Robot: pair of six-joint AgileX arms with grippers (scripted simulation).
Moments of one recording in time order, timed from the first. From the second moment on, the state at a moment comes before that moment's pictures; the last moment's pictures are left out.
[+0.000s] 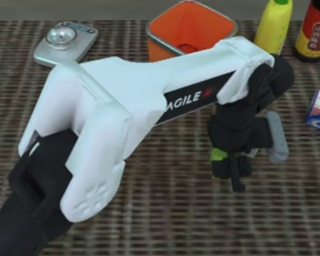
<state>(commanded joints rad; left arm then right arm) -0.90 2.50 2.16 -1.20 0.02 0.68 0.00 0.00 0.00 0.00 0.00 0.00</state>
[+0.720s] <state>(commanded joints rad) -0.90 2.50 2.16 -1.20 0.02 0.68 0.00 0.00 0.00 0.00 0.00 0.00</state>
